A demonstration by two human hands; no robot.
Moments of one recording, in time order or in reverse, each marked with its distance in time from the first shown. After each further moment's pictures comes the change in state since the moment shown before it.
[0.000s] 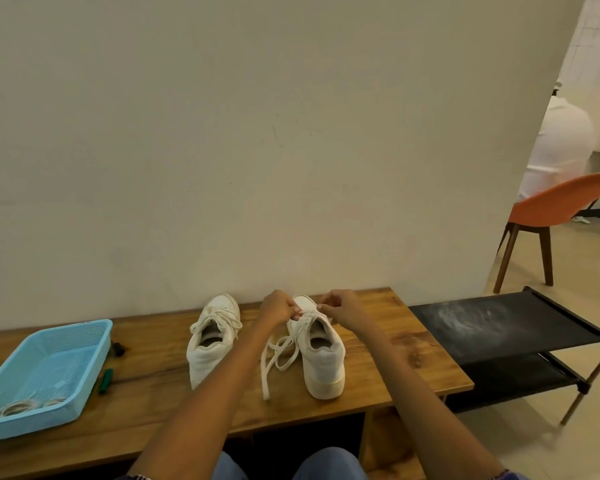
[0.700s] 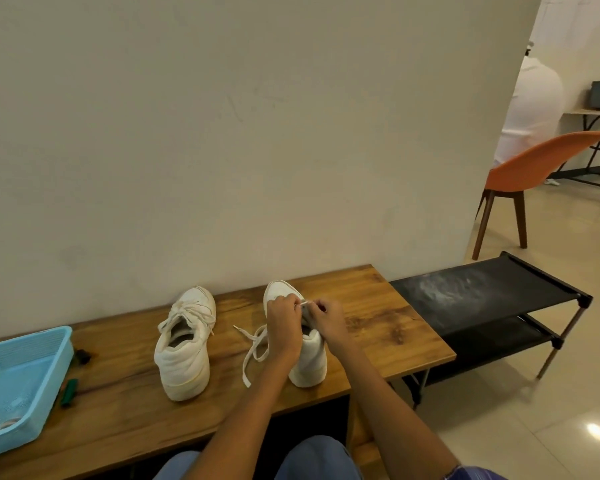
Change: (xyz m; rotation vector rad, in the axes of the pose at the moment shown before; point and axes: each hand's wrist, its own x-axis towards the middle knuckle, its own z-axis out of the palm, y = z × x) left_hand -0.013 -0.004 0.093 0.154 0.500 0.246; right_hand -0.014 0.047 0.047 0.405 0.230 0.140
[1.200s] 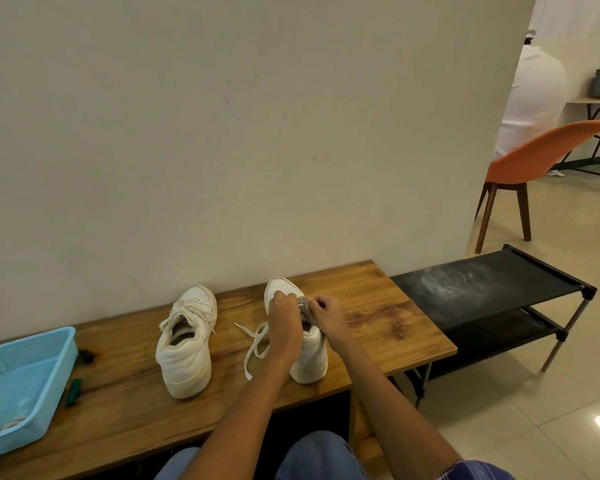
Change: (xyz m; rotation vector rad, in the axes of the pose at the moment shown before) left_hand 0.000 0.002 0.000 0.216 -0.136 0.020; right_hand -0.001 -0.002 0.000 0.036 0.006 0.051
